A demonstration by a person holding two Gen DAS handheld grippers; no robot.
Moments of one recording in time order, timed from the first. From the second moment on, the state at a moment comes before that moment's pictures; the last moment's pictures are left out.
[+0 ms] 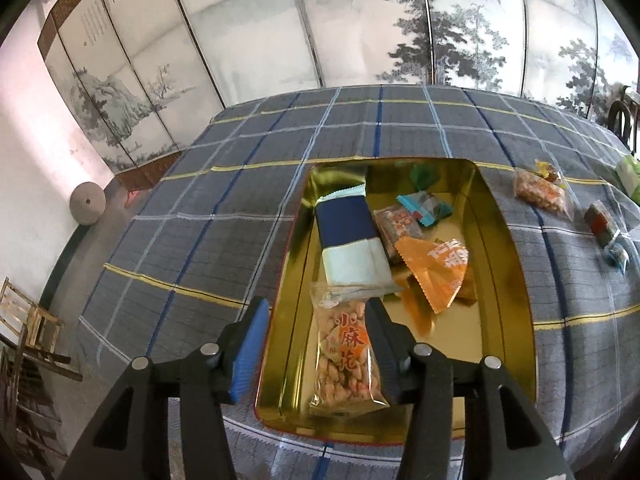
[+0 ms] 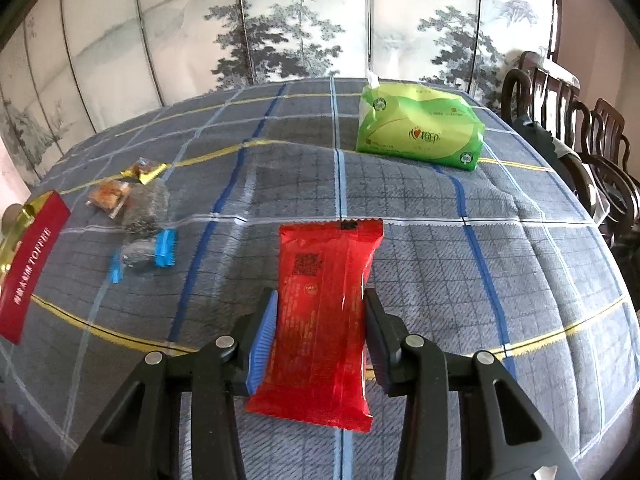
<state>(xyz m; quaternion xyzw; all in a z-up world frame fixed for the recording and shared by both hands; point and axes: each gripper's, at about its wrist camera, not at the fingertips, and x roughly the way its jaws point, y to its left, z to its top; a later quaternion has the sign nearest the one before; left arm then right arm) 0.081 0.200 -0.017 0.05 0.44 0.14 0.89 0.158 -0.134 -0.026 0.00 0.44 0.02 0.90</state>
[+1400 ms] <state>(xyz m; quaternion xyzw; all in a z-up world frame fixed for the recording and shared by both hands) 0.039 0.184 0.013 0.06 0.42 0.11 0.90 0.204 -0.303 0.014 -0.02 0.46 0.09 0.88</state>
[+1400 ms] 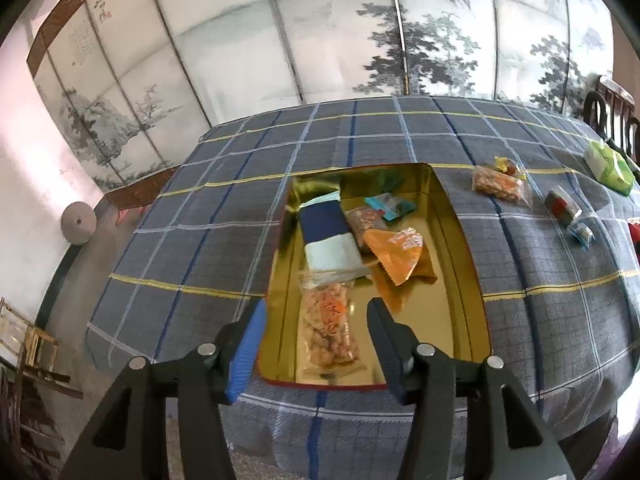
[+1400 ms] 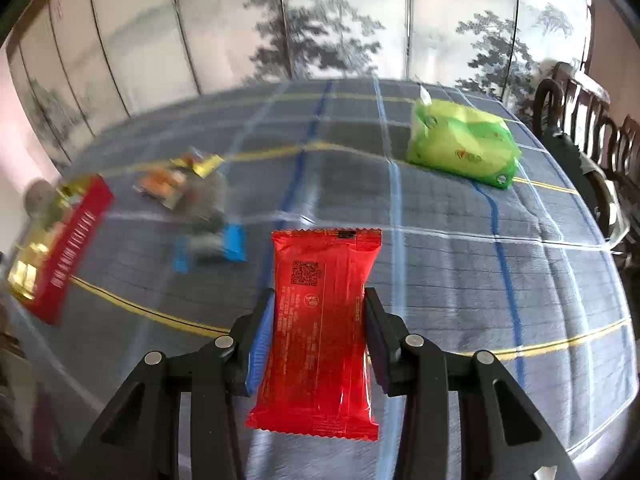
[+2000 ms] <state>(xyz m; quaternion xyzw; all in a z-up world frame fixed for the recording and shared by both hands) 0.019 0.210 0.012 0.04 0.43 0.13 0.89 0.186 -0.174 0.063 0.03 0.42 0.37 0.83</state>
